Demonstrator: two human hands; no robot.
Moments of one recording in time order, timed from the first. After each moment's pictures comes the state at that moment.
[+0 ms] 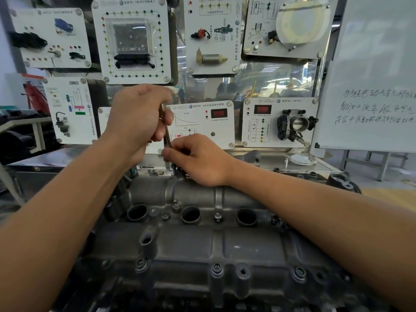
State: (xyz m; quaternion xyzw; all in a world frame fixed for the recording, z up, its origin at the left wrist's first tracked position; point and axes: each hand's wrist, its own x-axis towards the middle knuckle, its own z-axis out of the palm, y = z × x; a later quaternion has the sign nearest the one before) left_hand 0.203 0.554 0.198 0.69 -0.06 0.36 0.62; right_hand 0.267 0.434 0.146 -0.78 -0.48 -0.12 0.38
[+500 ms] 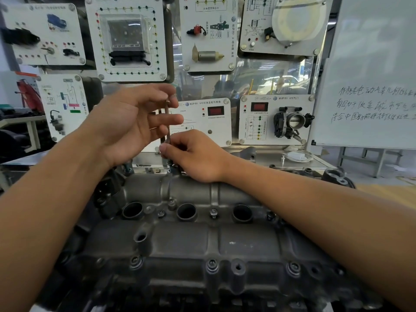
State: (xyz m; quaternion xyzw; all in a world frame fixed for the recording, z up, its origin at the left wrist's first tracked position) left_hand 0.194 0.570 0.197 0.66 -0.16 0.16 0.71; right_hand 0.268 0.434 0.146 -0.79 -0.46 -0.12 0.39
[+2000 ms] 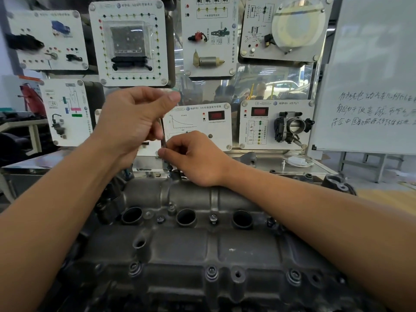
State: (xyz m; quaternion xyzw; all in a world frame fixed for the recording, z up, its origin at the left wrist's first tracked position) left_hand 0.201 0.561 0.192 0.69 -0.12 0.34 0.62; right_hand 0.267 0.434 0.149 -0.77 -0.47 -0.14 0.40
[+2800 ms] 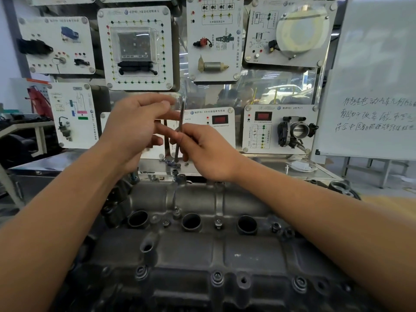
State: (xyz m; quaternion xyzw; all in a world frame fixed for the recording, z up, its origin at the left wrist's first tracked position) left_hand 0.203 0.568 0.195 0.71 -0.07 0.33 0.62; right_hand 0.267 0.428 0.164 -0.76 -0.47 -0.18 0.41
